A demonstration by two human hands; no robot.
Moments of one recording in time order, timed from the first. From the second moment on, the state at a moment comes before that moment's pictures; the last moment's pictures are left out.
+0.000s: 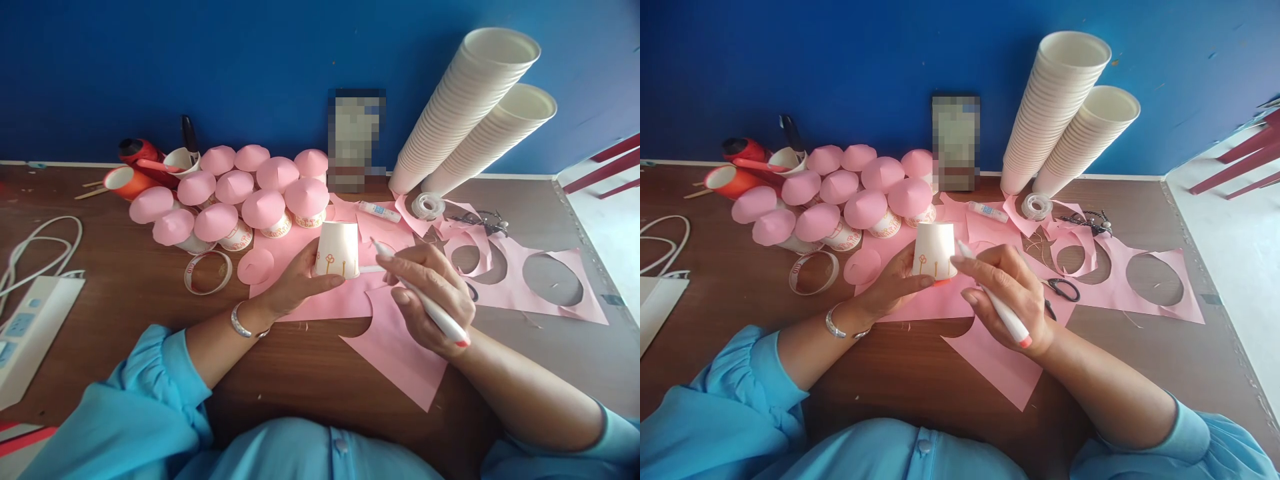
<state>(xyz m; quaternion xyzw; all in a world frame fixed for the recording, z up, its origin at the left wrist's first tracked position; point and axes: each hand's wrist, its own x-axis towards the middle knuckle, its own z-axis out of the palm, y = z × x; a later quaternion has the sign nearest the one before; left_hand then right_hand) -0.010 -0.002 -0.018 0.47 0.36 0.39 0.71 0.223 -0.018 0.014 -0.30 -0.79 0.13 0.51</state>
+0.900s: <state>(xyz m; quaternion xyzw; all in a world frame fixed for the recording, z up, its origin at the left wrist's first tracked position) -0.012 -0.004 -0.027 0.49 0.35 0.39 0.69 0.213 -0.023 0.020 -0.29 -0.82 0.17 0.46</state>
